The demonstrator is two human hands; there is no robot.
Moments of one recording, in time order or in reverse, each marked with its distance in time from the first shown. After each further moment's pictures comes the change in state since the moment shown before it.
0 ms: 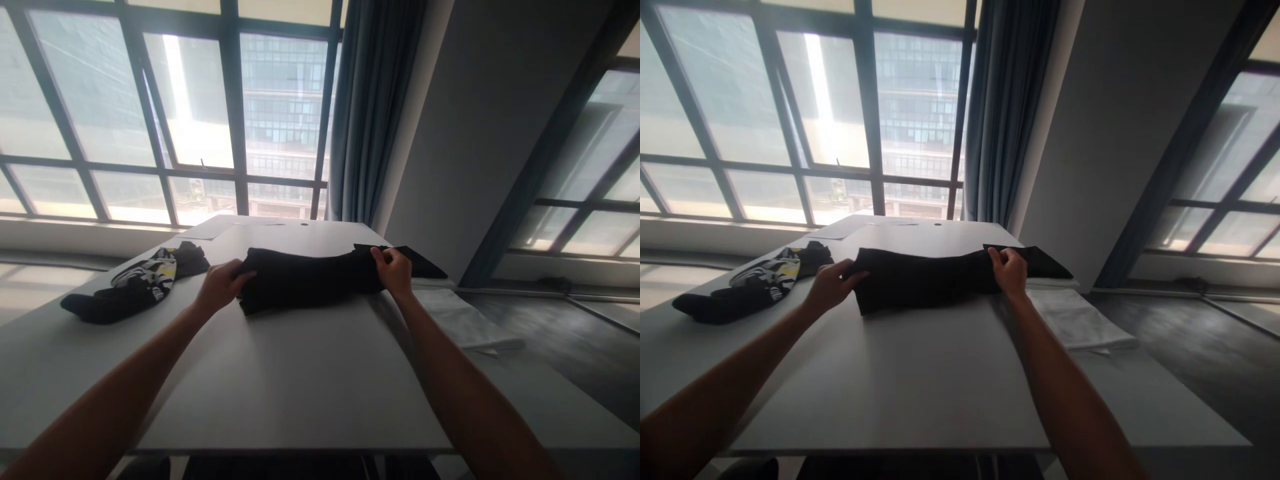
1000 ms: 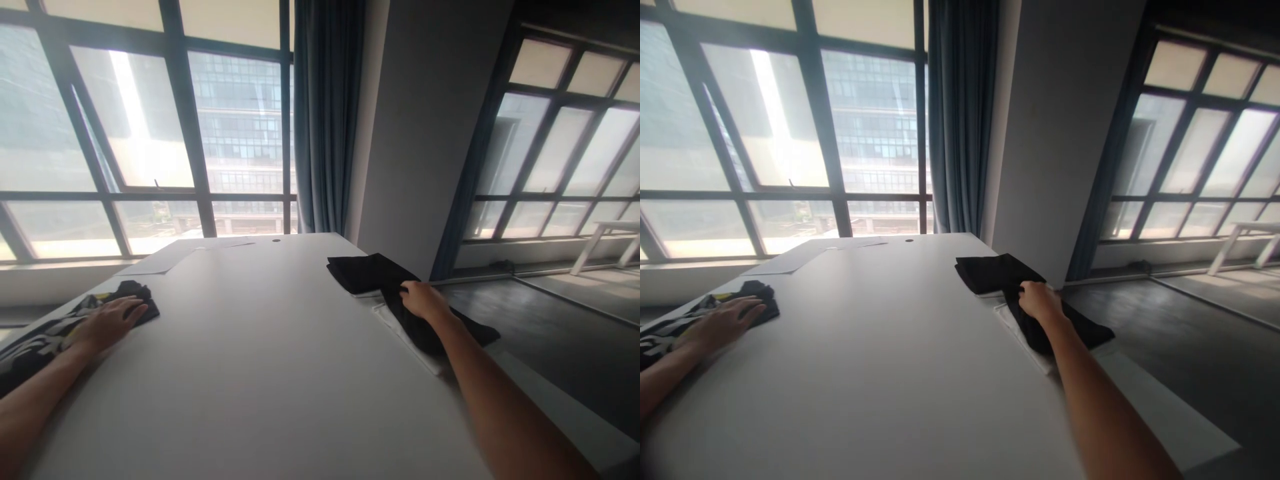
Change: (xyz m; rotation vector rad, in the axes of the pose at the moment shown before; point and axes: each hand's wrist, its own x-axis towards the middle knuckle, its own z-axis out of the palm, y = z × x) left_hand 0.055 -0.250 -0.009 0.497 -0.232 -0.159; right_hand 0.033 0.109 -0.079 -0.736 -0.456 0.258
